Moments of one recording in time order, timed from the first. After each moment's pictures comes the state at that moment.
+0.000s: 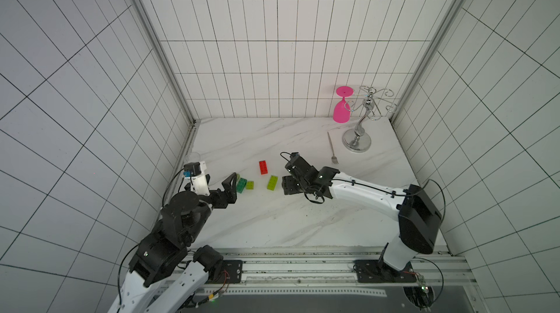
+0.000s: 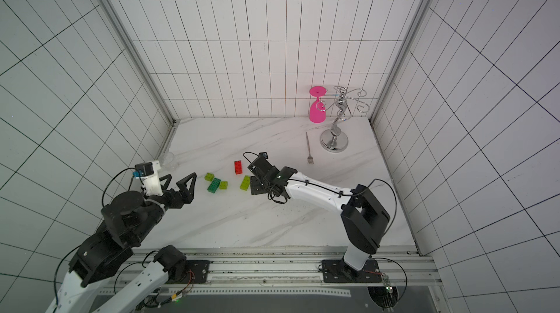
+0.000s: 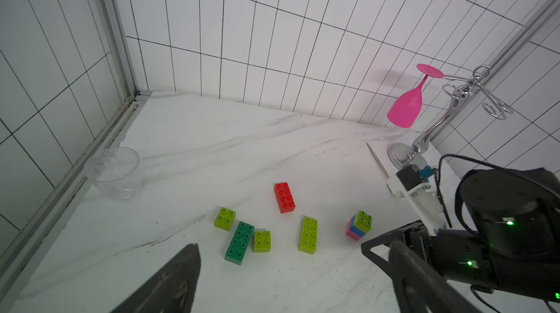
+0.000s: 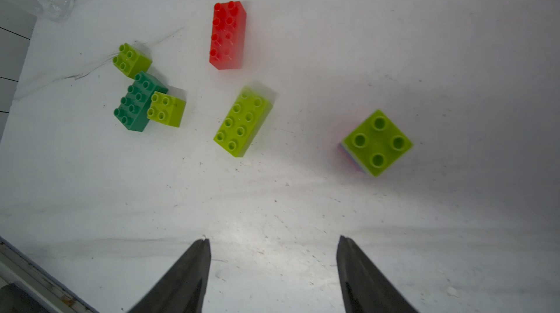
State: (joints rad) left arm -0.54 0.41 0.89 -0.74 -0.32 -0.41; right arm 0.95 1.75 1.32 -0.53 0.15 0.66
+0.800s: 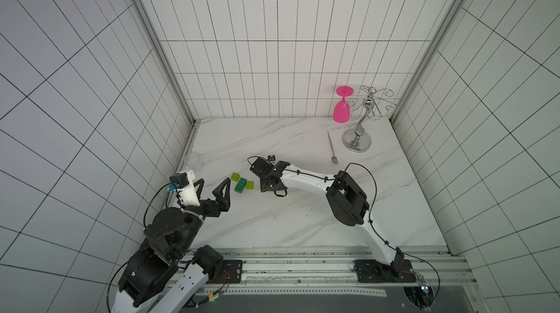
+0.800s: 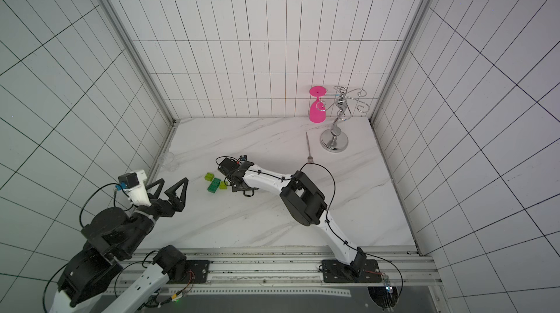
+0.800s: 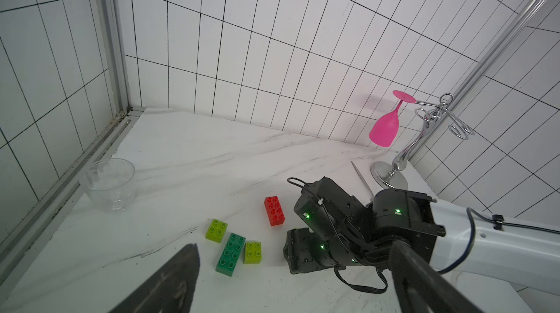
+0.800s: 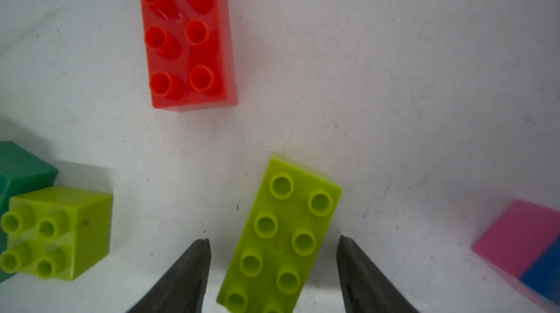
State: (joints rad) left arm -0.54 0.30 0.87 -0.74 -0.28 -0.41; right arm 0.99 2.36 1.93 -0.81 0.31 0.81
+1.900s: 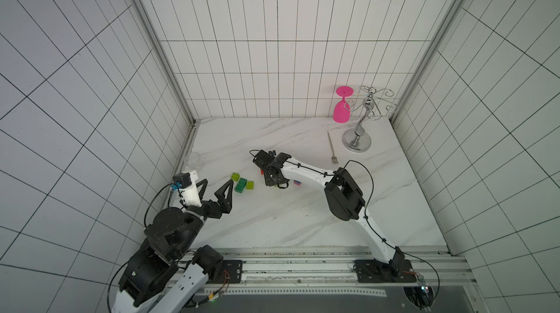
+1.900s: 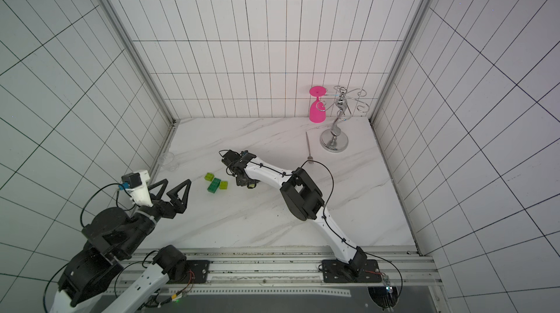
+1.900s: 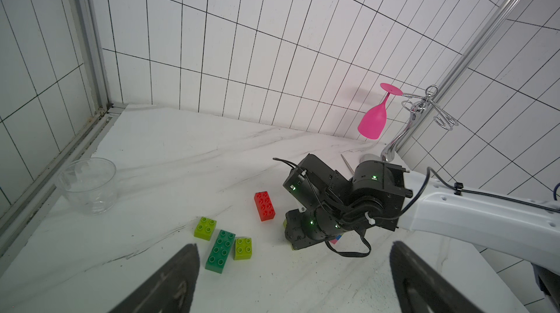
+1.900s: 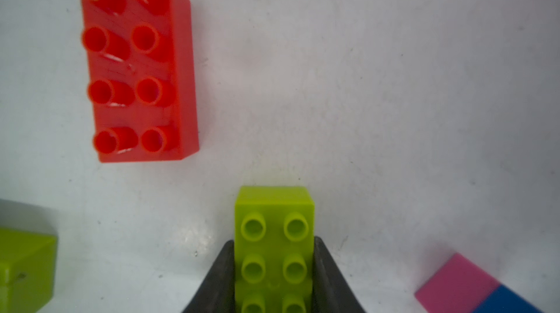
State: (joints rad) left arm -0.54 0.30 0.87 -0.73 -0.23 -0.41; right arm 0.92 2.42 2.06 -0.93 0.28 0.65
